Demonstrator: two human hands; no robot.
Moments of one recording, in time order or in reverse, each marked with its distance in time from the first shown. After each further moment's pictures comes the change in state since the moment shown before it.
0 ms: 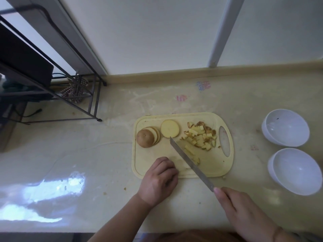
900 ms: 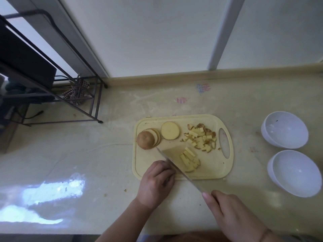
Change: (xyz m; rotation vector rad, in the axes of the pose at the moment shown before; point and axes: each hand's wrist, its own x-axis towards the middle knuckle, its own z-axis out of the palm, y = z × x) left_hand -0.005 0.000 0.000 0.000 0.075 -0.088; right_hand -0.003 -0.006 0.018 -0.131 0.030 -0.076
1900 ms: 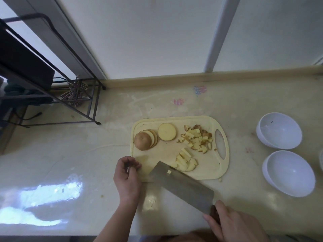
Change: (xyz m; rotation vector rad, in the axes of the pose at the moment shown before) left_hand 0.014 0.010 -0.034 -0.359 0.537 -1.026; right_hand -0.016 0.021 0.018 -0.536 0.311 -0.197
